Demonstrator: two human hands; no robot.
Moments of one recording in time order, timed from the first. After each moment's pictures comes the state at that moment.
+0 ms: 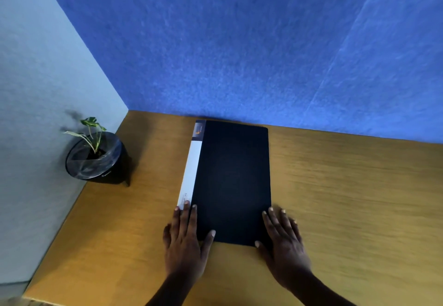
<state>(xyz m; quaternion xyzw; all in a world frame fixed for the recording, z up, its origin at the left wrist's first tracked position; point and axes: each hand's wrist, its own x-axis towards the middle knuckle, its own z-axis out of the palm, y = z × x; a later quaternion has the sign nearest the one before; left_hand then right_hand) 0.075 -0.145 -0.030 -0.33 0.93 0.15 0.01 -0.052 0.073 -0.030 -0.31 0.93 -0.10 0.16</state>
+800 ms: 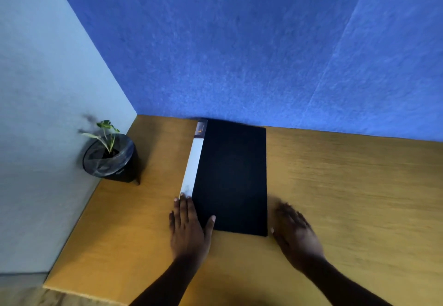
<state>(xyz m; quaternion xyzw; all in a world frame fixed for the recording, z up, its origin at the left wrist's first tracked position) 0.068 -0.152 -0.003 -0.36 0.92 0.15 -0.01 -0.065 0.087 -0.005 -0.29 0.92 -0.19 0.15</state>
